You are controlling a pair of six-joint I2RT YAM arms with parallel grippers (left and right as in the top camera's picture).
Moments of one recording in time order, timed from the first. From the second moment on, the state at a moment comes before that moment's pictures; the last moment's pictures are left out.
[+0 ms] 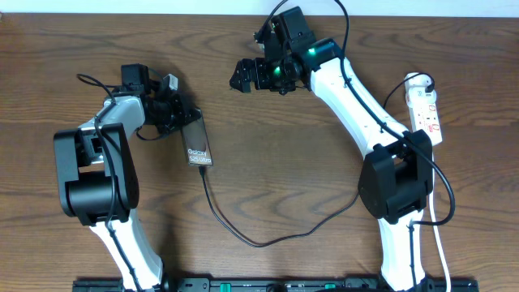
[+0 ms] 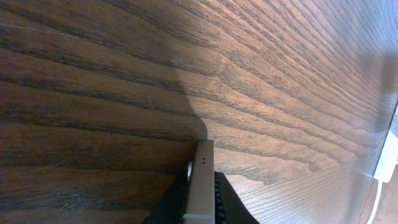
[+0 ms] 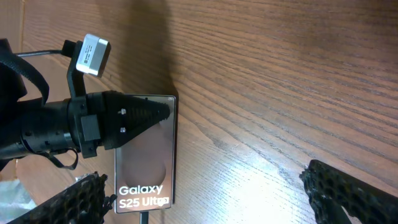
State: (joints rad) left arm 0.12 2.09 1.28 -0.44 0.65 -0.28; right arm 0.46 2.21 2.00 -0.80 -0.48 0.37
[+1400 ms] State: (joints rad) left arm 0.11 2.05 1.28 -0.52 0.55 -0.31; right arm 0.46 2.21 2.00 -0.80 -0.48 0.37
